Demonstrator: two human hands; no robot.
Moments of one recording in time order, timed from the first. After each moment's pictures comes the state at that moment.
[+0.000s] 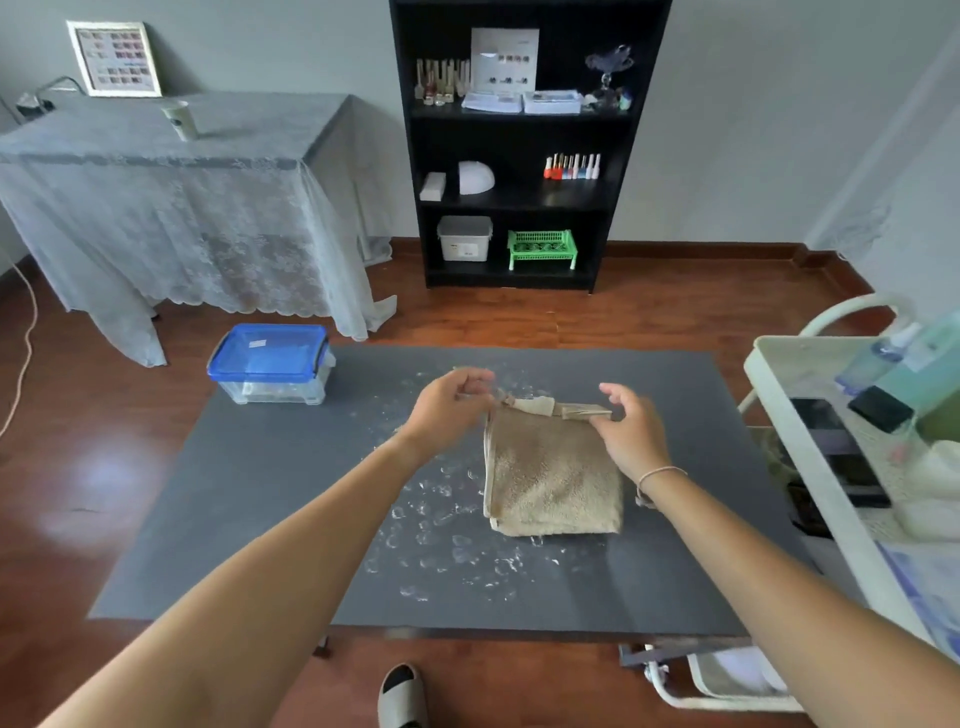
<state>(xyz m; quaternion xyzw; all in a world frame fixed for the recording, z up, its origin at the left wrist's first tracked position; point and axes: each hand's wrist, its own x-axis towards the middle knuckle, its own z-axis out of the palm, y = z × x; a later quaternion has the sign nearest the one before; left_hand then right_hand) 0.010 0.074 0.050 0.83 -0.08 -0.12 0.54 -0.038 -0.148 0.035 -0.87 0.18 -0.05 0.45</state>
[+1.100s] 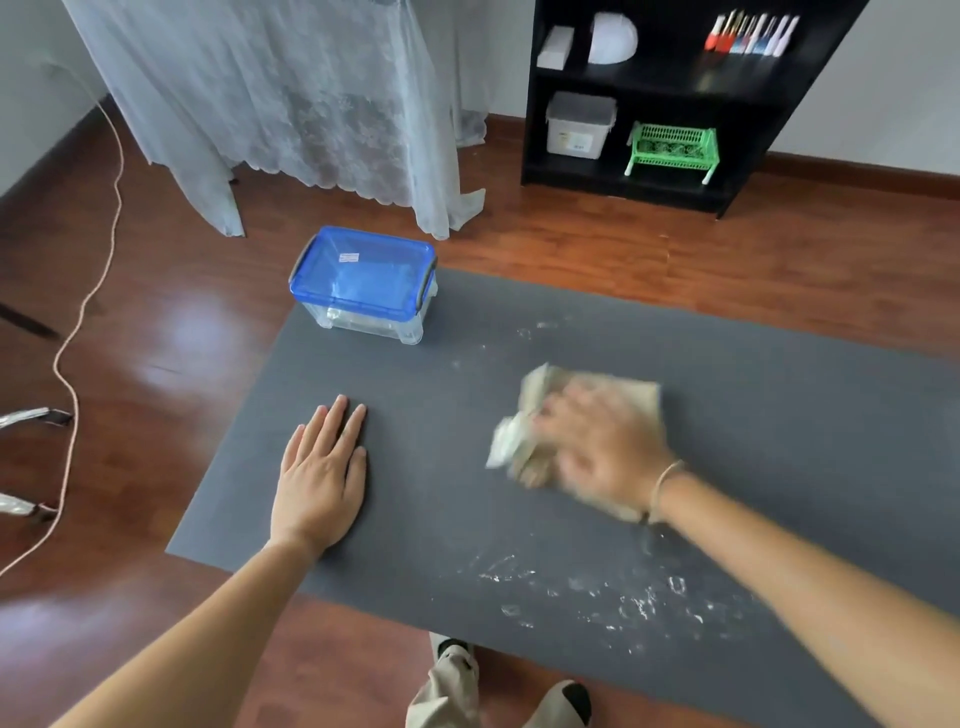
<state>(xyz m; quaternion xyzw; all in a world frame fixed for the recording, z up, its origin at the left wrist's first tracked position) -0.040 0.303 -0.073 0.99 0.06 -0.03 0.12 0.036 -0.030 -0.067 -0.93 -0.37 -0.02 0.06</state>
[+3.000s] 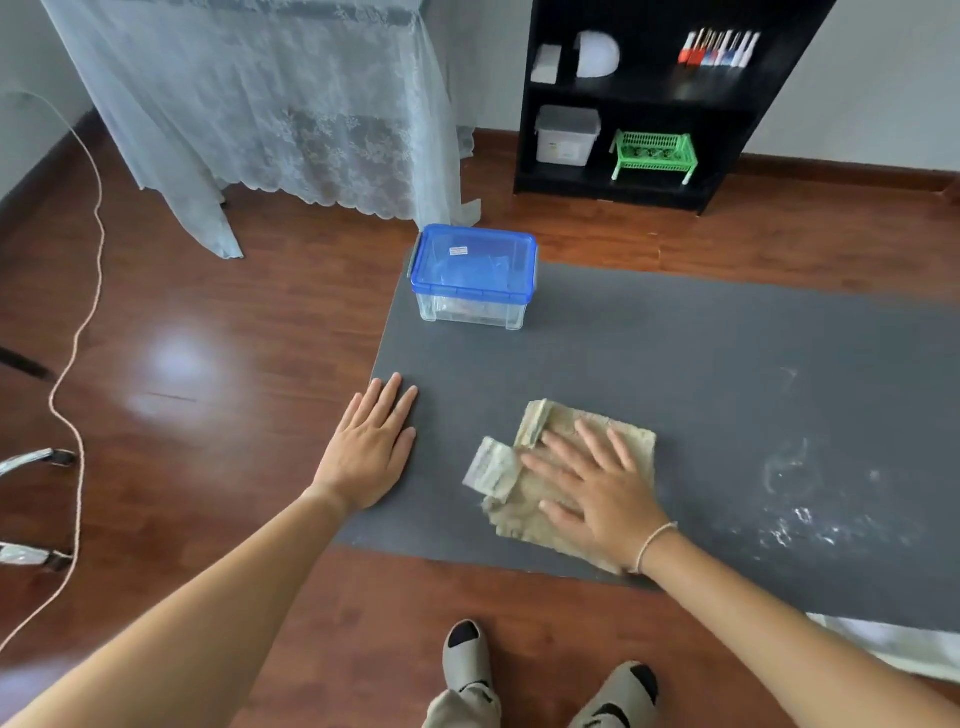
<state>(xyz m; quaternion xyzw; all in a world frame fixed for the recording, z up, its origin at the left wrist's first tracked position) -0.020 0.429 -0.074 0.99 -0.11 -0.08 0.09 -0.073 0.129 -0.072 -0.97 -0.22 0.06 0.02</state>
